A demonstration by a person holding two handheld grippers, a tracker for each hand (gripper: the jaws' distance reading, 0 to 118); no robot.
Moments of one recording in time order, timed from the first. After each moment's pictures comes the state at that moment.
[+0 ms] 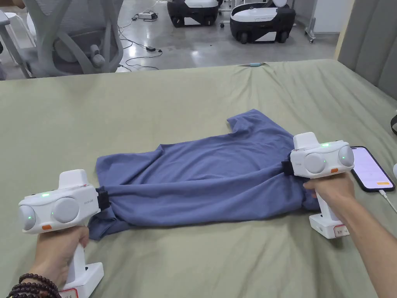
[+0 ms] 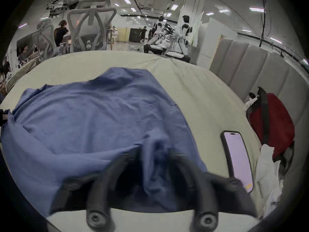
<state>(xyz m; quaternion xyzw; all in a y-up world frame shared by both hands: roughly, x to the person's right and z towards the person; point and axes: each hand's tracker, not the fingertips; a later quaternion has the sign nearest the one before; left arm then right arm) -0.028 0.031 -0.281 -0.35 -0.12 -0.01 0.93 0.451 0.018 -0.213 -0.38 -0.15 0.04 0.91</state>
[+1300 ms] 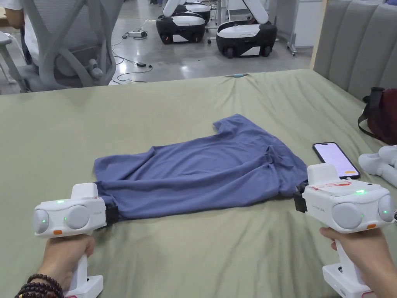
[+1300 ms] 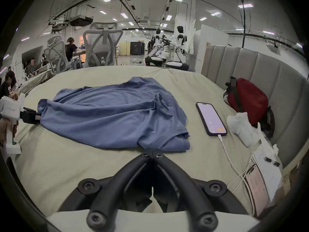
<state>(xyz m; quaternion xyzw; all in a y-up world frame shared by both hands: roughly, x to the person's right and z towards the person) -0.023 0.025 -0.223 -0.38 -0.16 -0.05 0.91 0.400 0.046 -0.026 -0.32 -0.14 0.00 0.94</state>
